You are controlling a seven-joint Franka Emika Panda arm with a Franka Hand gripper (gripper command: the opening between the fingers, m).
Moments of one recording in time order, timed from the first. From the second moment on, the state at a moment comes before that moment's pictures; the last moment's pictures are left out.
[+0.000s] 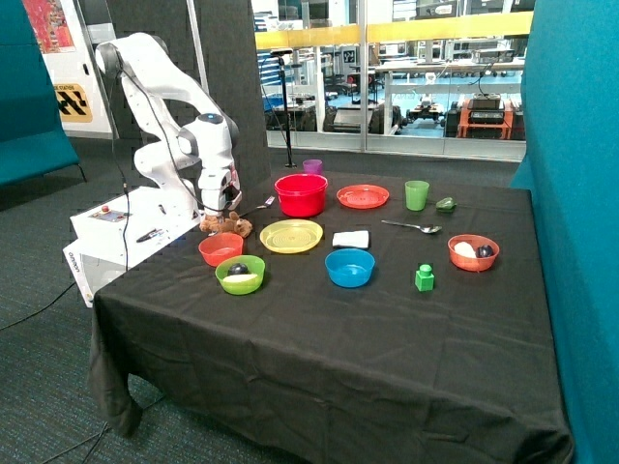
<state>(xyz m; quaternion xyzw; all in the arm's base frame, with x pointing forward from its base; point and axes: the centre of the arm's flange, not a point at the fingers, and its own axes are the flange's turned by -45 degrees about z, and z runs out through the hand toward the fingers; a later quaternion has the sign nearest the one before) 0.330 -0.141 0.324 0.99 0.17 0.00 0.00</state>
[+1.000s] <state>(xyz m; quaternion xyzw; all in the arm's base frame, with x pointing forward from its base) 0.318 -0.145 0.290 0.99 0.16 0.00 0.00</state>
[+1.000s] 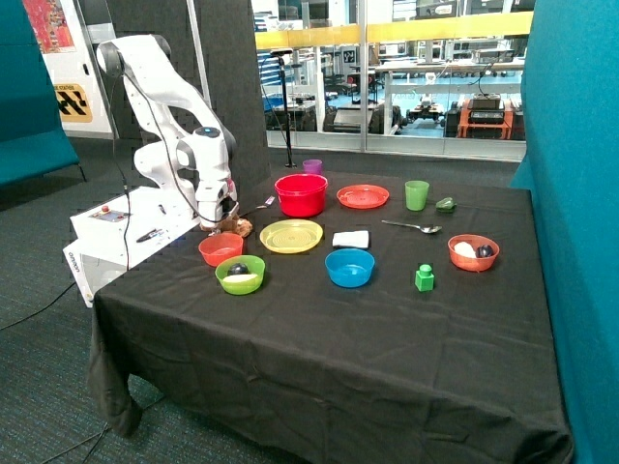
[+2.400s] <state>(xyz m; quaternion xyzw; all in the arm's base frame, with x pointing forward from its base) 0.325 -0.144 0.282 0.99 0.14 0.00 0.00</state>
